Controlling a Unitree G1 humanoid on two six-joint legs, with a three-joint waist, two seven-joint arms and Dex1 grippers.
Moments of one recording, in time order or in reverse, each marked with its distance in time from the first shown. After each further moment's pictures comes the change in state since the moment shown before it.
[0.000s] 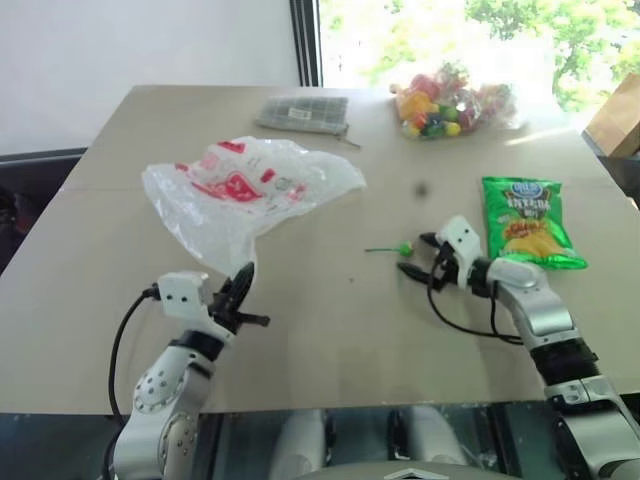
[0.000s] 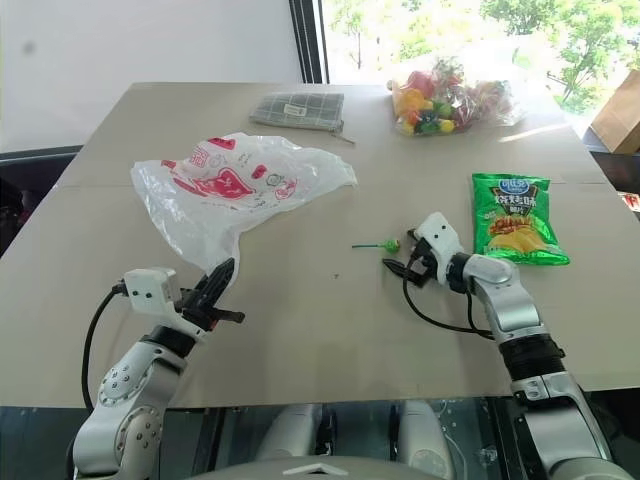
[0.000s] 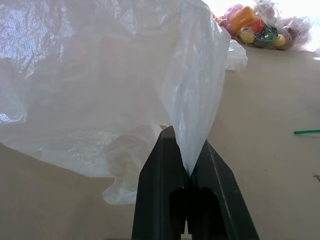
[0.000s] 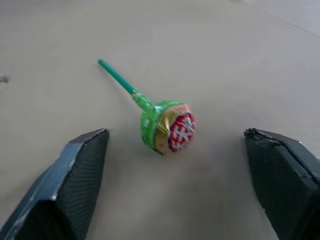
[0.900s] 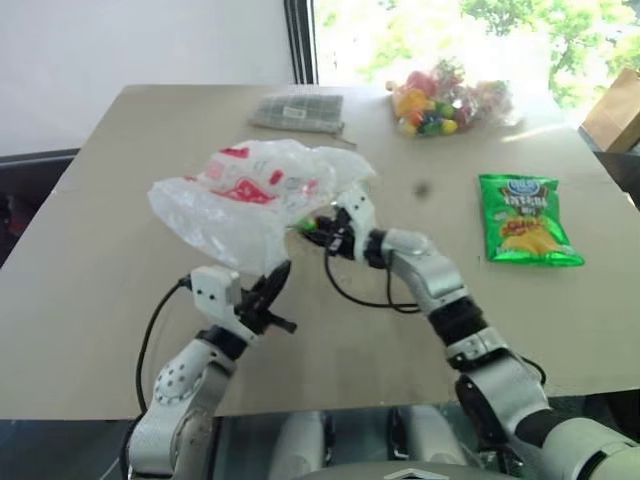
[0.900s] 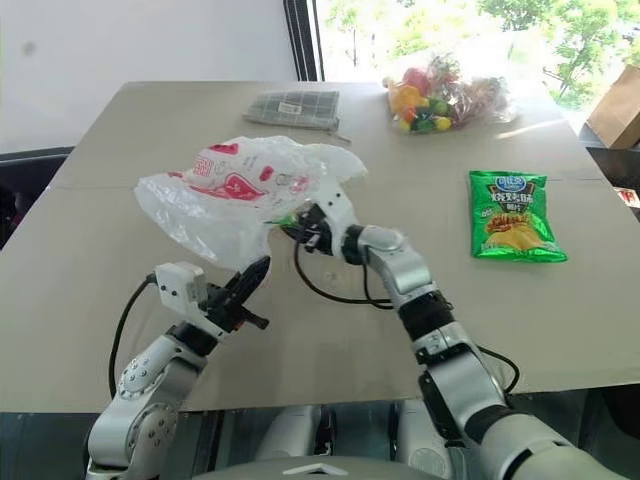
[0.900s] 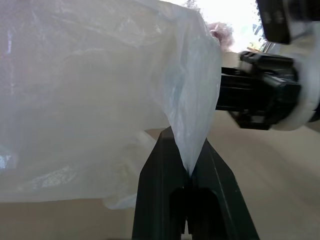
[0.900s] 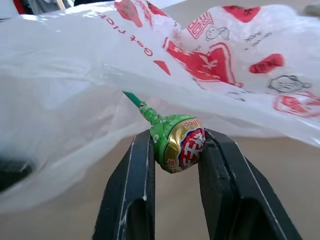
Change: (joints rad) left arm 0.003 0.021 -0.118 -0.064 -0.049 0.000 -0.118; right arm -0.318 0.480 0.079 0.254 0.005 0.045 -0.101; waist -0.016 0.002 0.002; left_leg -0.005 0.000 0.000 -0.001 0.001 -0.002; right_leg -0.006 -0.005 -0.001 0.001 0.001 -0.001
